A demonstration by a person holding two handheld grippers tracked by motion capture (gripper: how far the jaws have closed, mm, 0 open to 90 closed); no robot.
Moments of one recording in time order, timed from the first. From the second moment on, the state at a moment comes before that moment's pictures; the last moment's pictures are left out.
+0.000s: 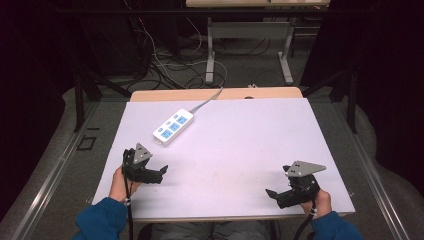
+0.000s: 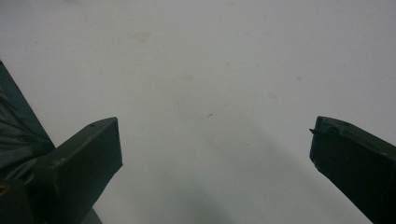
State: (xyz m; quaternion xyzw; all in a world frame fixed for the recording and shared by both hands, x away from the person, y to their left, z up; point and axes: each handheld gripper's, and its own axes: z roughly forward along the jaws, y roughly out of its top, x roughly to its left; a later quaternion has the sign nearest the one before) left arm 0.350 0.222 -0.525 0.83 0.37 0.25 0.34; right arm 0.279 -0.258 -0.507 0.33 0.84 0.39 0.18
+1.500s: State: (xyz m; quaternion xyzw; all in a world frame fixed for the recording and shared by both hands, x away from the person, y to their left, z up) left arm 0.424 0.208 -0.515 0.83 0.39 0.23 0.34; right arm 0.283 -0.257 -0.510 0.33 0.84 0.39 0.17
